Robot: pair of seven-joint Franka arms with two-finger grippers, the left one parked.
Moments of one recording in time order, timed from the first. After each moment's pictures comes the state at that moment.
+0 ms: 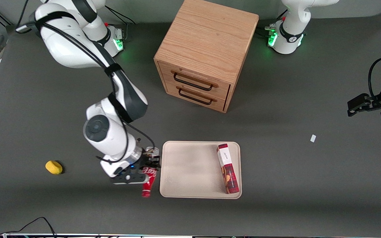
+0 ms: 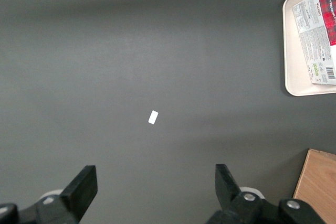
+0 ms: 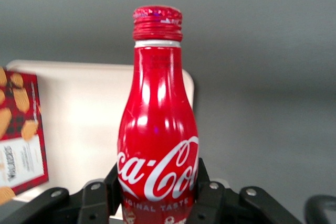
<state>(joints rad) 0.31 0.83 0.19 -1.11 -0.07 2.14 0.42</state>
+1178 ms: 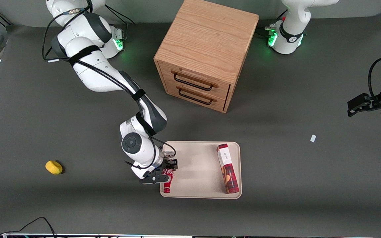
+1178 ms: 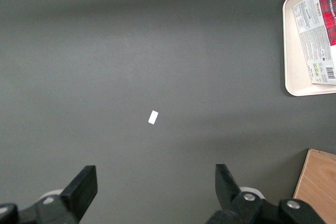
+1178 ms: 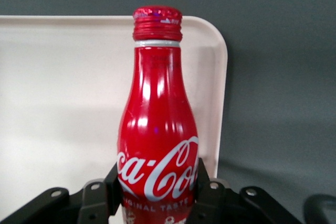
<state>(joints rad) 0.35 1.06 0.19 -1.10 -0.08 2.35 0.44</state>
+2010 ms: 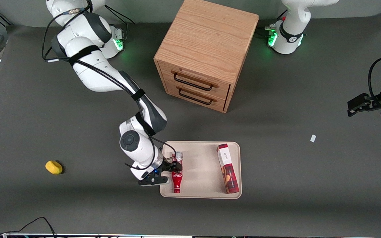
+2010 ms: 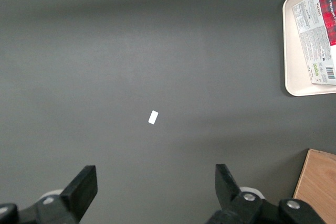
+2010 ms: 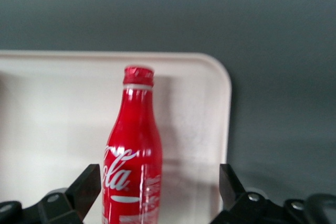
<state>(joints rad) 0.33 1.02 0.19 -1.10 -0.08 2.40 0.44</state>
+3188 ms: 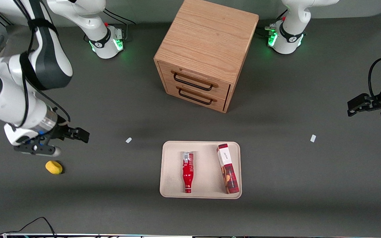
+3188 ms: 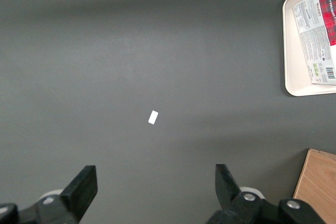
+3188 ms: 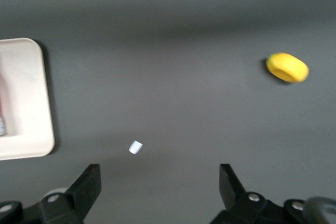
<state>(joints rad) 0.01 0.19 0.14 -1.71 -0.08 1.96 0.33</state>
